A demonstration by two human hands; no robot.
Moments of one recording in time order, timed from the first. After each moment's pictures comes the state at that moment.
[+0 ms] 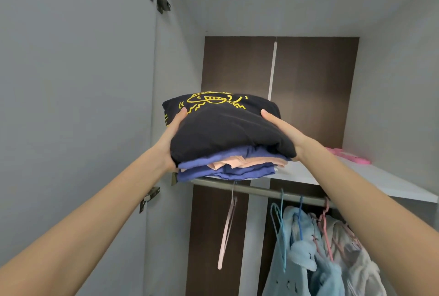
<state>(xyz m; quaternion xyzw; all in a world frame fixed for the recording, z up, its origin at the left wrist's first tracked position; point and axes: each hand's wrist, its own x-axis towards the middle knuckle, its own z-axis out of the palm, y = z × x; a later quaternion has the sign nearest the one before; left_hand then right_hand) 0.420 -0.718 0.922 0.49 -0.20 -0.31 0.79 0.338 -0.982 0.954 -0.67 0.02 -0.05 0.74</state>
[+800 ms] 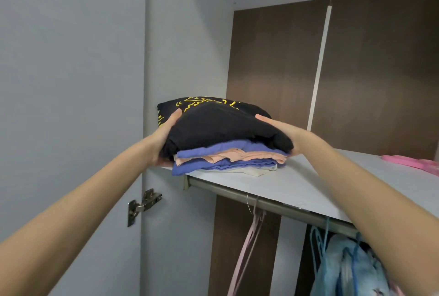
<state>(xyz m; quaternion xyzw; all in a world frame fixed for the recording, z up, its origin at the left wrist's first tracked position) 0.533 -0.760 0.909 0.67 -0.09 -0.15 0.72 0.515 -1.052 0.942 -0.79 0.09 0.01 0.60</state>
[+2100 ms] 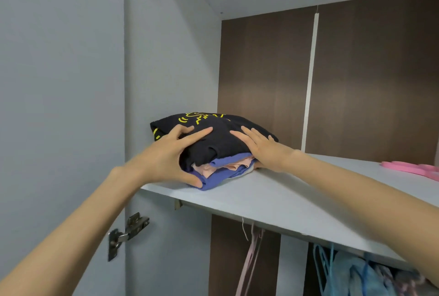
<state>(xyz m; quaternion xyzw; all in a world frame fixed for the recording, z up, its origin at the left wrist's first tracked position) 0.564 -0.775 0.906 0.85 -0.42 0.25 0.18 0.536 -1.051 0.924 -0.97 -0.09 -0.15 -0.16</state>
